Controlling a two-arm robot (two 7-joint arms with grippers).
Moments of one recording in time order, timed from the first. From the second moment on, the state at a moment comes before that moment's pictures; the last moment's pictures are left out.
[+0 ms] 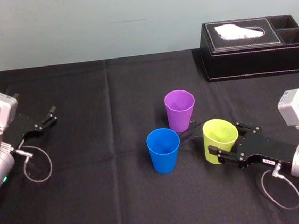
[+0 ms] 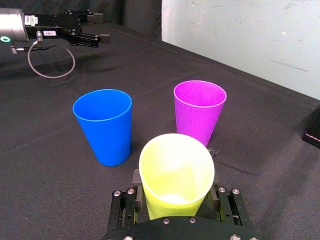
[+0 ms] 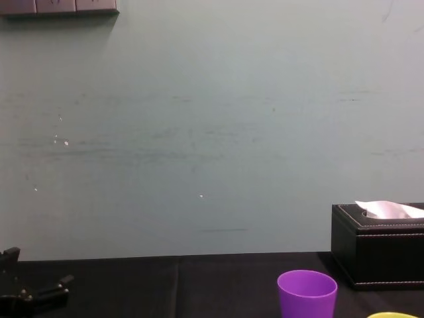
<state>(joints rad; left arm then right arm) -0.20 0.60 0.45 -1.41 -0.25 -0.12 0.03 0.06 0.66 -0.34 -1.51 0.43 -0.06 0.60</state>
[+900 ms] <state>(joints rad) -0.20 0.60 0.45 -1.41 -0.25 -0.12 0.03 0.05 0.76 -0.24 -1.72 0.54 0.05 0.59</state>
